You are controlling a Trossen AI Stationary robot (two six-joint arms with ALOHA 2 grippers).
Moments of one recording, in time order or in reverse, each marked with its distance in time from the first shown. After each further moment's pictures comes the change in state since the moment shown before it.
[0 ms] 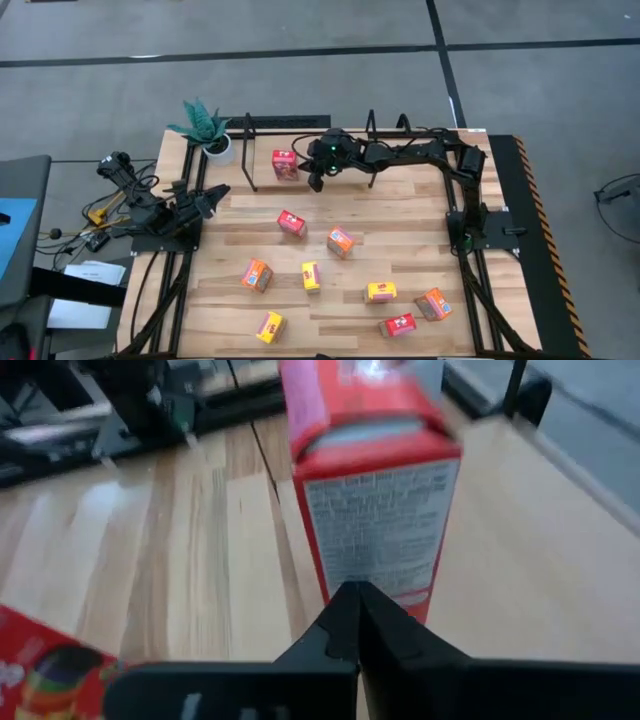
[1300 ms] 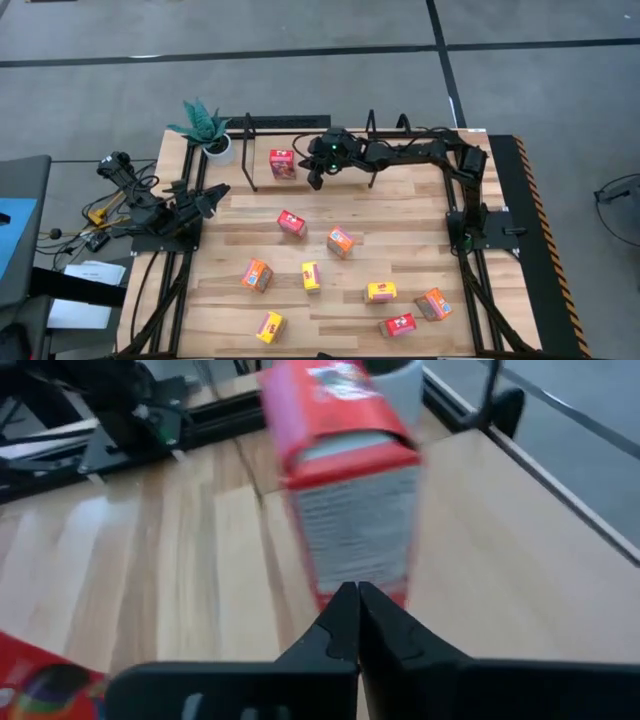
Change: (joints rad) left arm 0.000 0.000 0.000 -0.017 -0.012 -0.001; right arm -0.002 -0.011 0.000 -0.013 0.036 0.015
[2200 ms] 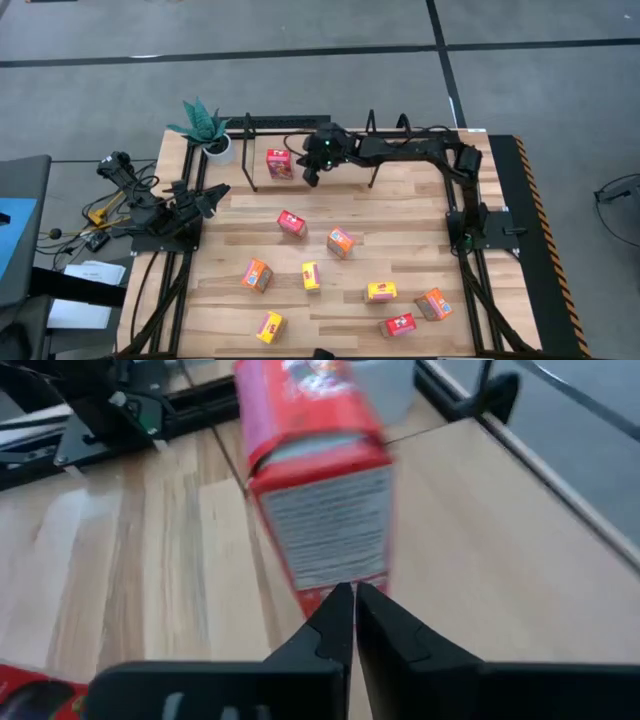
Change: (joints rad) left arm 0.000 0.000 0.000 0.001 0.000 -0.003; right arm -0.008 0.030 0.138 -0.181 0.015 -0.011
